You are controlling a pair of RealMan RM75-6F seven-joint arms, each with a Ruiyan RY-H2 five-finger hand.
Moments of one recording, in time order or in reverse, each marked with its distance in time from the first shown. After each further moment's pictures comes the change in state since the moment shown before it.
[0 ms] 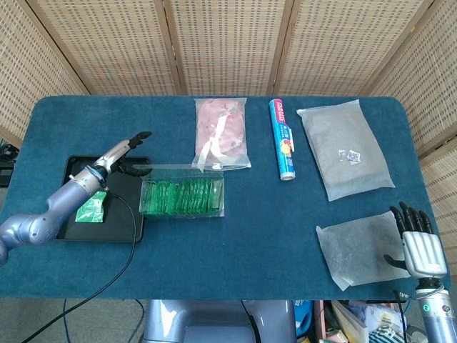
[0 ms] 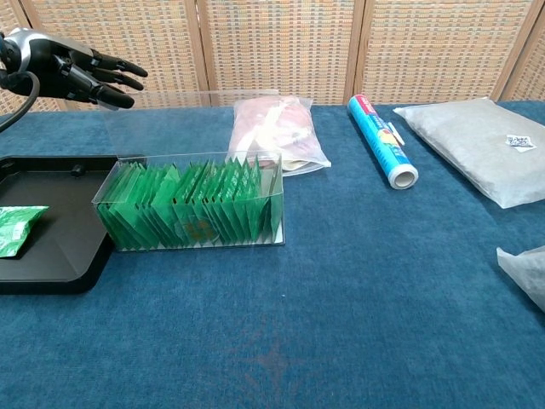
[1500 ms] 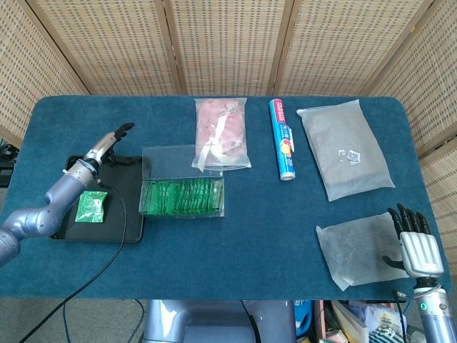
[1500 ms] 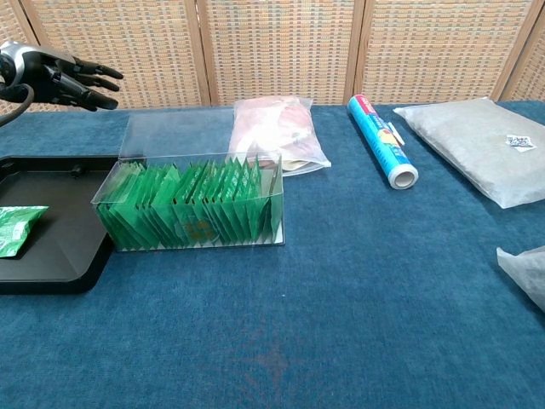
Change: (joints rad) left arm 0.000 -0.113 -0.008 0.230 0.056 0.011 -0.060; right arm 0.009 -0.014 -0.004 0.018 0.016 -0.029 -0.008
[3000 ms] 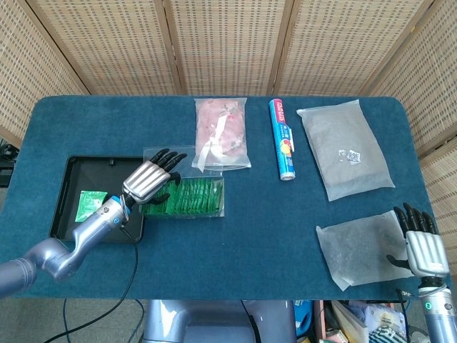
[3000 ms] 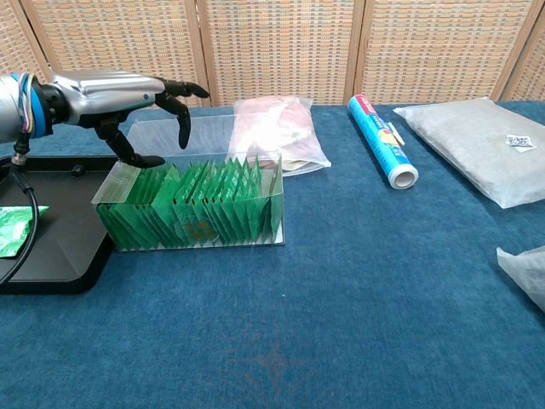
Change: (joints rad) left arm 0.000 -0.062 0.276 -0.246 0.509 0.554 0.599; right arm -0.003 0.010 0.007 0.007 0.018 -0.009 0.032
